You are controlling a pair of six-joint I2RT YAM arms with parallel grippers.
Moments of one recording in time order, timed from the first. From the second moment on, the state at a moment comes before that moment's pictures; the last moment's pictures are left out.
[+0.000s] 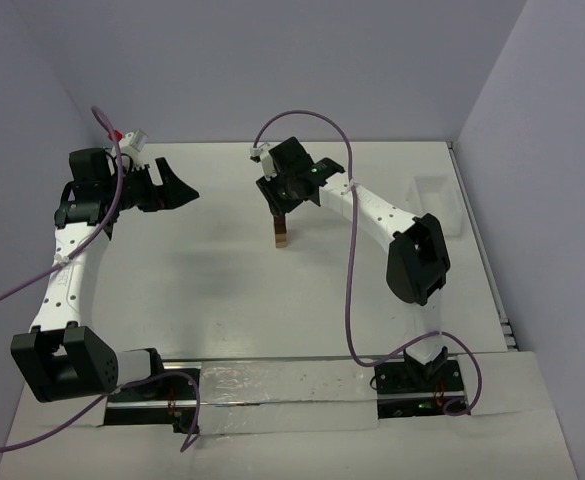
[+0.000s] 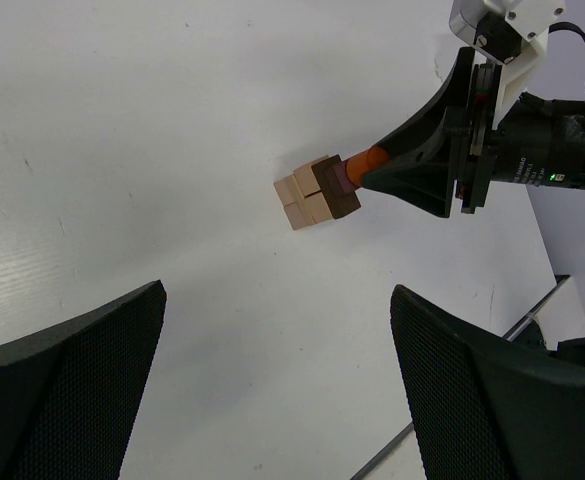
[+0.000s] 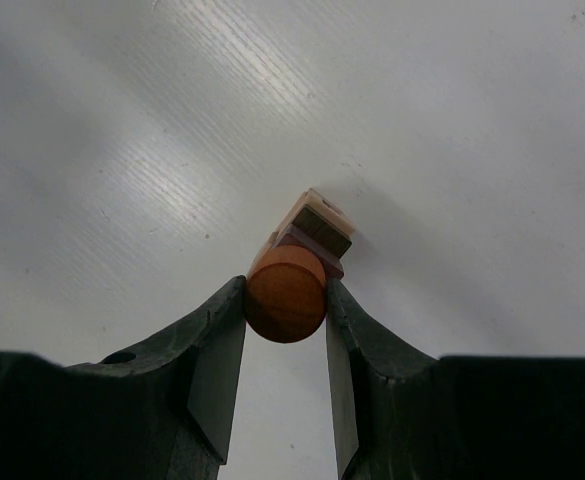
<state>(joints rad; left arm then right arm) 0.09 1.28 1.21 -0.51 0.72 -0.20 0.67 1.99 1.81 -0.70 -0.06 -0.05</state>
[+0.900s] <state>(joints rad) 0.09 1.28 1.21 -0.51 0.72 -0.20 0.67 1.99 1.81 -0.70 -0.06 -0.05</state>
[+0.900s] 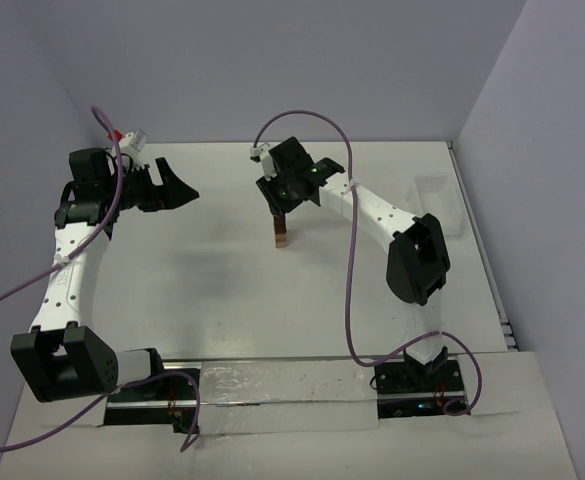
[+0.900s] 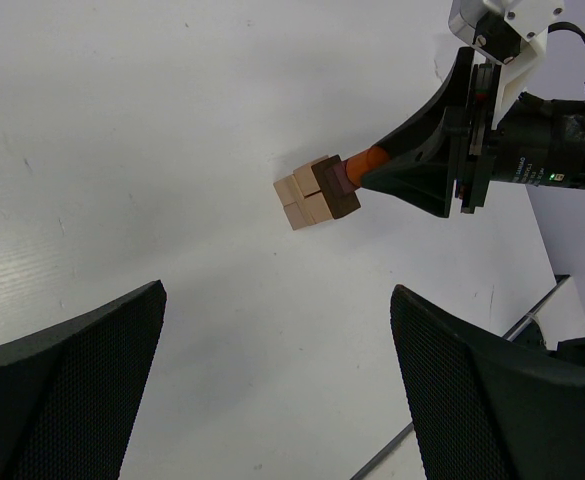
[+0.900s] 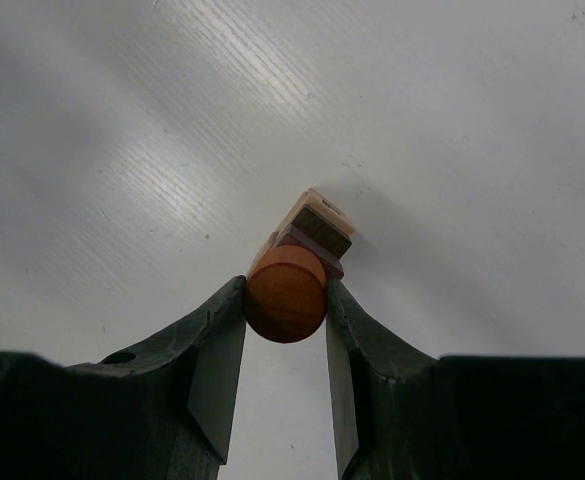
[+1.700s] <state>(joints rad) 0.09 1.28 1.21 -0.51 0.72 -0.20 0.66 1.99 1.81 -0.70 -0.06 -0.05</state>
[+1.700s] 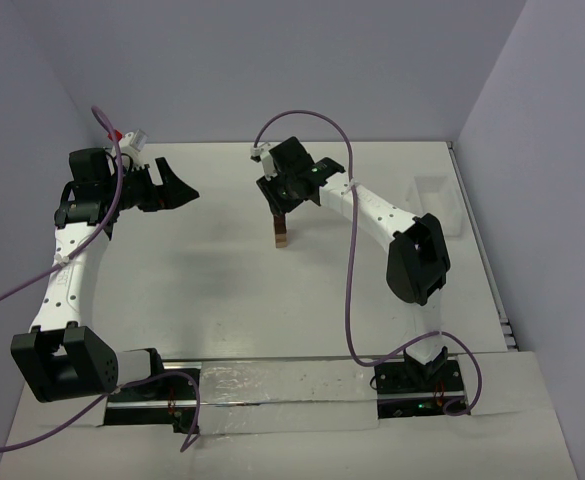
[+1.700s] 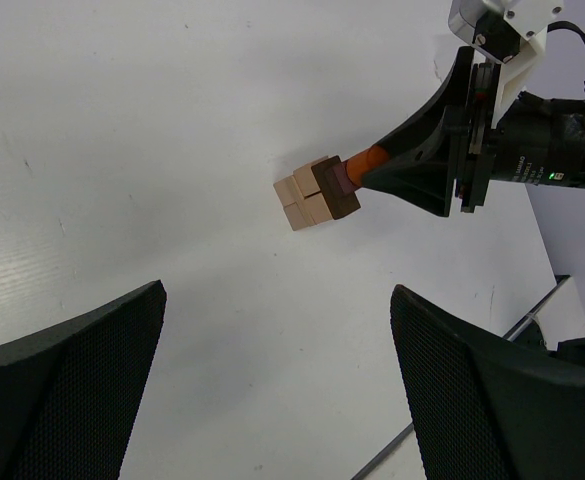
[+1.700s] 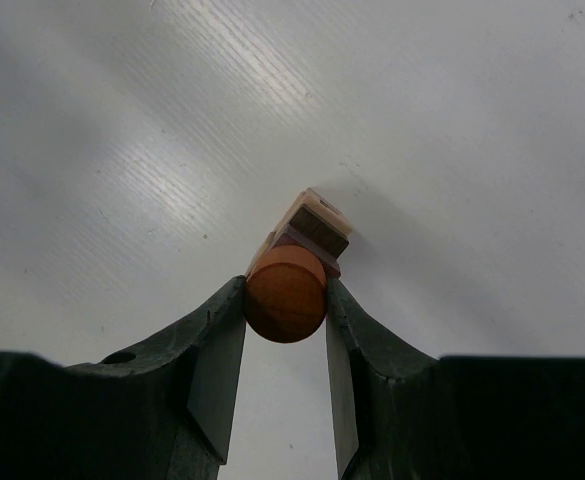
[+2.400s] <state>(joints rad) 0.09 1.28 1.21 -0.51 0.73 -0.20 0.66 1.99 1.81 -0.71 -0.06 -0.05</state>
